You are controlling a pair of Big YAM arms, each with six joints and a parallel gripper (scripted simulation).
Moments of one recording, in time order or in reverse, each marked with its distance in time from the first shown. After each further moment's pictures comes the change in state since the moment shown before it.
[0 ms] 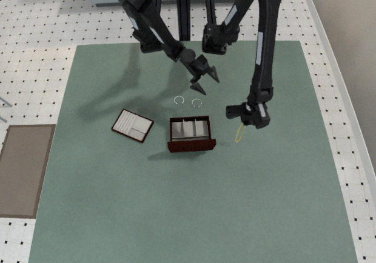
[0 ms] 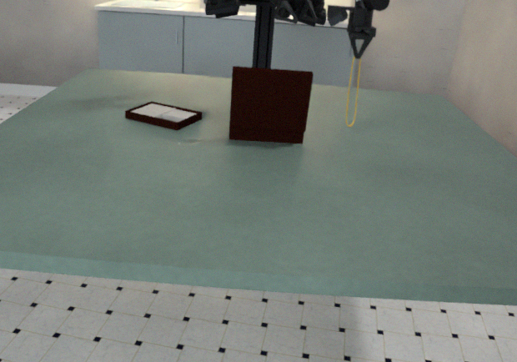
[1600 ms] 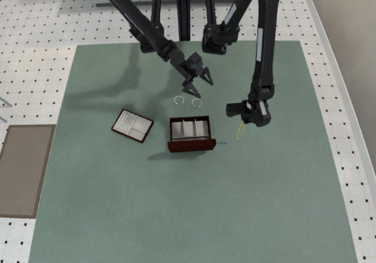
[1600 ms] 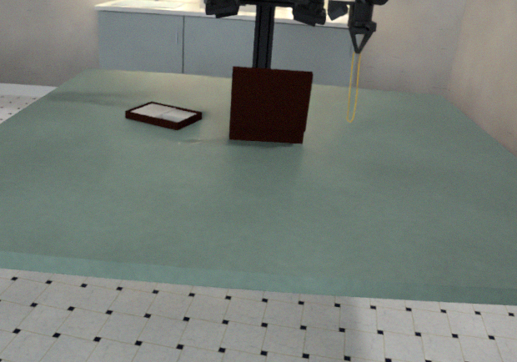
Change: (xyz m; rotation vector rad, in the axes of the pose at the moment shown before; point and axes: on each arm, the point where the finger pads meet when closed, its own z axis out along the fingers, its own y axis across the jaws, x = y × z) left arm -0.001 -0.003 -0.014 0.009 -0.003 -0.005; right arm -0.068 -0.065 -0.014 -0.034 -0.036 -0.195
